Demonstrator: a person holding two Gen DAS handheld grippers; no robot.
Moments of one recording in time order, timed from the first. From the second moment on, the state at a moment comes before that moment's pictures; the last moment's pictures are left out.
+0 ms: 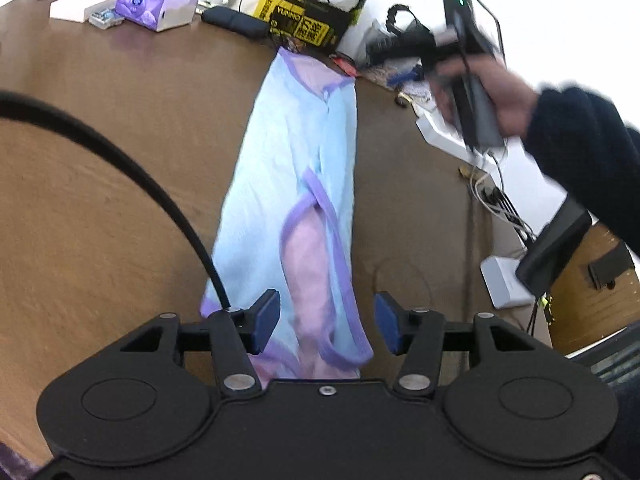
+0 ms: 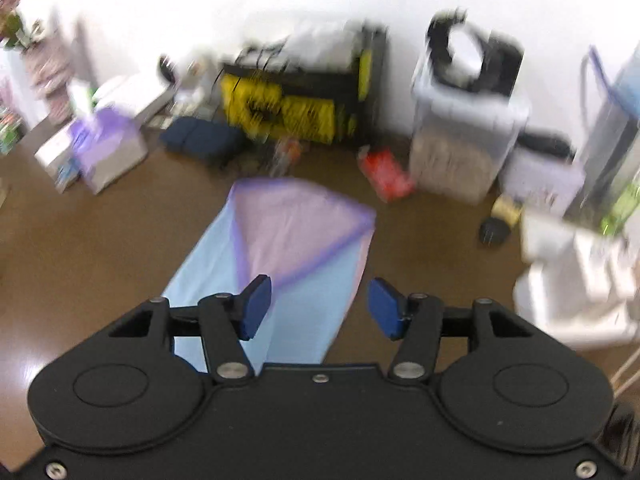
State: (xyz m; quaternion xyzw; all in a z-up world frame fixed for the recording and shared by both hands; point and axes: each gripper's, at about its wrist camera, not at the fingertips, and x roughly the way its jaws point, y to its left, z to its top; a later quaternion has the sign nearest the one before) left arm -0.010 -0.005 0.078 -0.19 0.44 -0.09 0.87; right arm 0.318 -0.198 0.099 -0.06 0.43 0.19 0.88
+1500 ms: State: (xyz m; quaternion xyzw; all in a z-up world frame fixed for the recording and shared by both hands) left arm 0.166 -0.074 0.042 -0.01 0.52 -0.14 0.85; right arm 0.024 -0.159 0.075 -0.15 0.44 0.29 0.83
